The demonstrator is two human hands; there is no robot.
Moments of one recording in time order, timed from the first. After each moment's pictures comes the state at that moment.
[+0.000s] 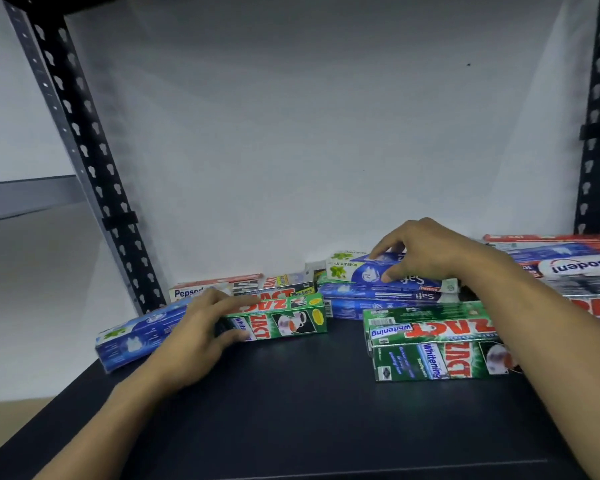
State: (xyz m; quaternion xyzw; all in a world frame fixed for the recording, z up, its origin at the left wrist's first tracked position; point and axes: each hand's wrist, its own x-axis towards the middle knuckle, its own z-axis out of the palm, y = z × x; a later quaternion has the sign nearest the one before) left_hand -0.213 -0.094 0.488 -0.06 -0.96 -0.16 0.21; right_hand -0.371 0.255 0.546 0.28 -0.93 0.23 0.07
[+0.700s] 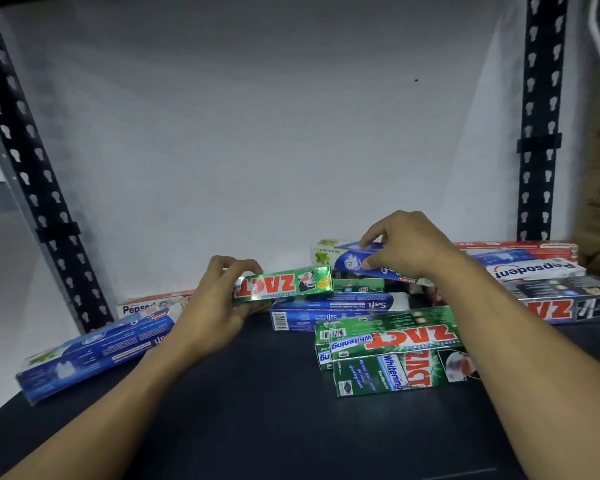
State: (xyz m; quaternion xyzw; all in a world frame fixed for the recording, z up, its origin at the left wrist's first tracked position) left_hand -0.288 -0.022 0.499 -0.12 -0.92 -0.18 0.32; right_hand -0.374 0.288 0.546 0.17 -0.92 0.32 0.17
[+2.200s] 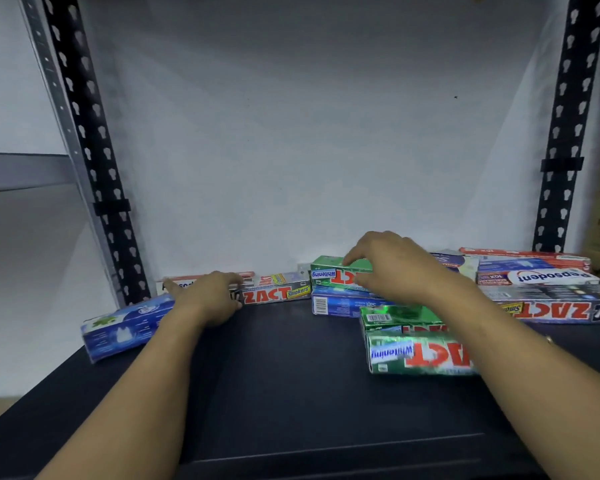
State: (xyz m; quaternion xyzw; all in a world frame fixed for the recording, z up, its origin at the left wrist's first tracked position) left_hand -0.281 -0.102 0.508 0.15 -0.98 -0.05 0.12; right_hand -0.305 0.211 0.544 0.28 -0.94 0.08 0.19
